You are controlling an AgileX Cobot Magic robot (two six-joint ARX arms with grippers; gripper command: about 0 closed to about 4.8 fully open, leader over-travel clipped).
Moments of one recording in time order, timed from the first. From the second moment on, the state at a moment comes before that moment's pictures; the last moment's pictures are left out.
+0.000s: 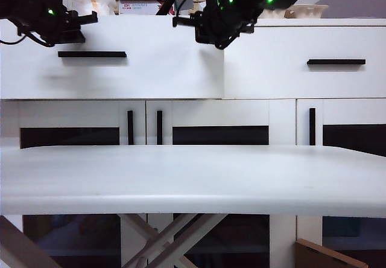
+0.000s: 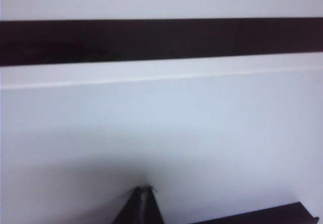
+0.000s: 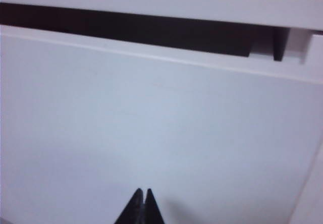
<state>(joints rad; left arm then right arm) -0.04 1.80 1.38 0.43 0.16 -0.02 0.50 2.04 1.67 0.40 0.08 -0.01</state>
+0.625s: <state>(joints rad) -0.04 1.94 1.58 0.40 0.16 -0.02 0.48 2.08 1.73 0.36 0.08 -0.01</state>
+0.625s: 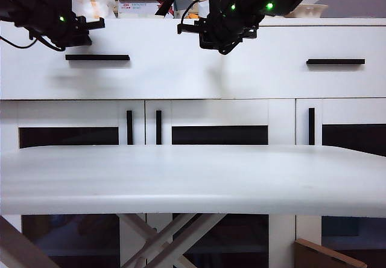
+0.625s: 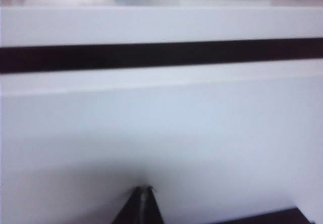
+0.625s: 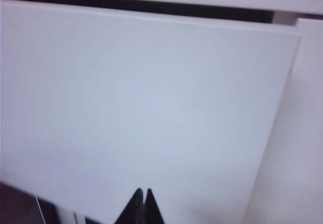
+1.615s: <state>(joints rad) -0.04 2.06 1.77 0.35 0.16 -0.02 0.48 1.85 1.73 0.06 0.05 -0.01</state>
